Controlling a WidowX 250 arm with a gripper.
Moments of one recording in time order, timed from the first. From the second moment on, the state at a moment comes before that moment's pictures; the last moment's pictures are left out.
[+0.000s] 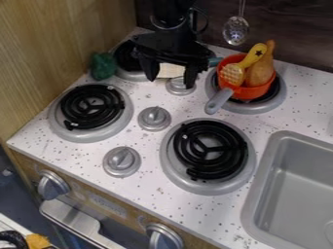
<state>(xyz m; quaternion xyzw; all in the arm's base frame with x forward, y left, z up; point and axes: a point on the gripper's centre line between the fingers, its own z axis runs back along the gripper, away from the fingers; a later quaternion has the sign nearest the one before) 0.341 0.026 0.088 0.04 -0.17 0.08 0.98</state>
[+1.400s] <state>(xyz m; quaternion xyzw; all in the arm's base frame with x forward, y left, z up) 0.357 -0.034 0.109 0.01 -0.12 -0.15 0.98</state>
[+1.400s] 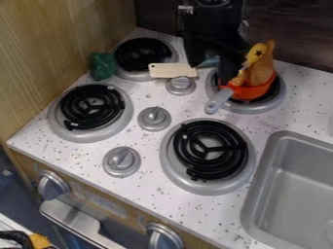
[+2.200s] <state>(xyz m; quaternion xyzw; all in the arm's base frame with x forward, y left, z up) 0.382 -0.040 0.068 0.02 -0.10 -0.08 0.99</state>
